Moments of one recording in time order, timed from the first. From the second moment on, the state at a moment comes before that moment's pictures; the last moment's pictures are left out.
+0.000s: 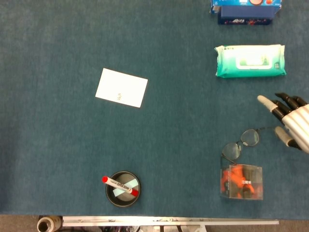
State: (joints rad) left arm -0.07 -1.13 -0.07 -1.60 1.44 1.51 0.07; right arm 0.32 -1.17 -0.07 -1.65 -1.67 1.18 -0.23
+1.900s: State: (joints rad) left arm -0.06 -1.11 -0.08 -1.61 1.45 1.53 0.05; right arm 0.42 -1.31 -0.12 -1.61 -1.68 1.03 -0.12
